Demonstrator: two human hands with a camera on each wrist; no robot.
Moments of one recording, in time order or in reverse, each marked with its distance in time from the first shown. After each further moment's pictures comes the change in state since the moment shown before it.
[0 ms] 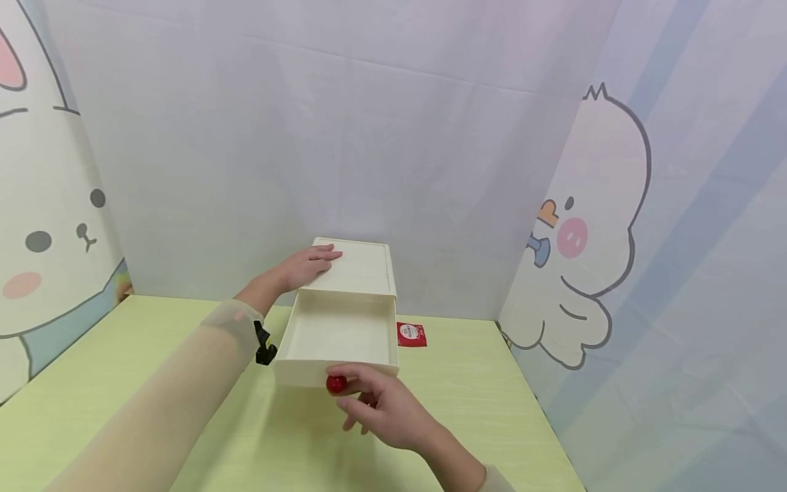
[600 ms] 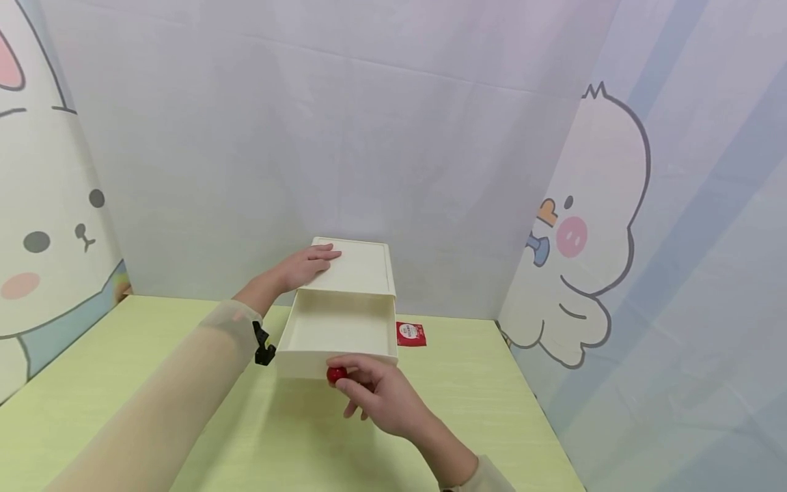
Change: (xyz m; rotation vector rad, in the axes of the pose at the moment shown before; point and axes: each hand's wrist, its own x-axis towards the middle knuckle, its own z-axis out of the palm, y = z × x) left_hand 0.002 -0.004 0.002 0.024 0.009 0.012; right_hand 0.014 0.000 -0.001 0.010 0.077 -0.008
